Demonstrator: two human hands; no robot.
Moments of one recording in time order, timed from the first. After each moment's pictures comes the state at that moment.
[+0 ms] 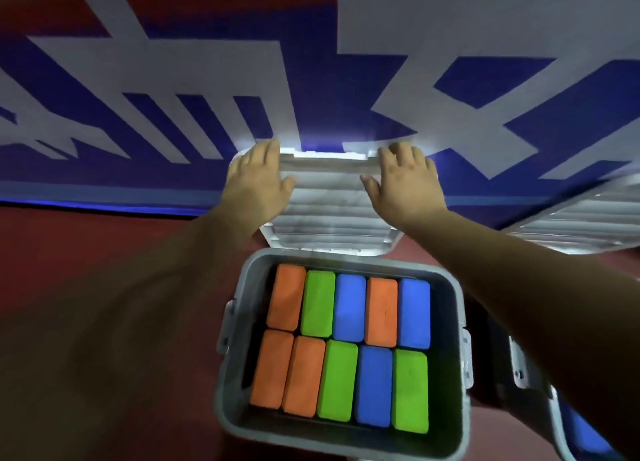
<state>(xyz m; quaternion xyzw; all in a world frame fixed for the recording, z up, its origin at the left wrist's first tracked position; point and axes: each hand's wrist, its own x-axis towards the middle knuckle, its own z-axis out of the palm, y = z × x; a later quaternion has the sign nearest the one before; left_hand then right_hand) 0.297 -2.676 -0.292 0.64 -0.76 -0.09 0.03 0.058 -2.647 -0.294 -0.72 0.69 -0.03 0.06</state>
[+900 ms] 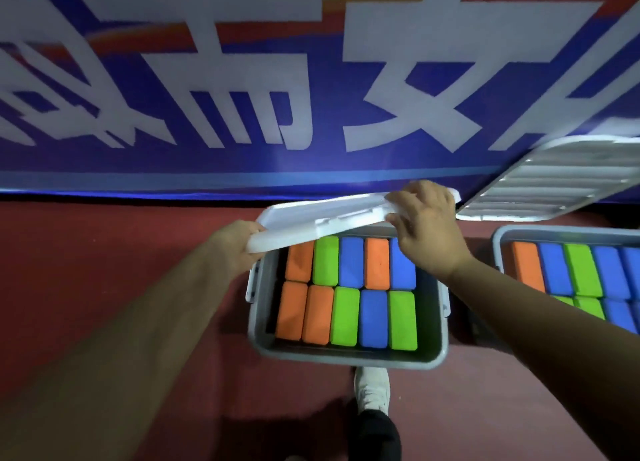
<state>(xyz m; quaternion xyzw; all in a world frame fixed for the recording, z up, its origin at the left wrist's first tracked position) 0.372 -2.503 -0.223 0.66 -0.45 -0.59 0.13 0.069 -2.450 -0.203 -0.70 0.67 -0.20 0.11</state>
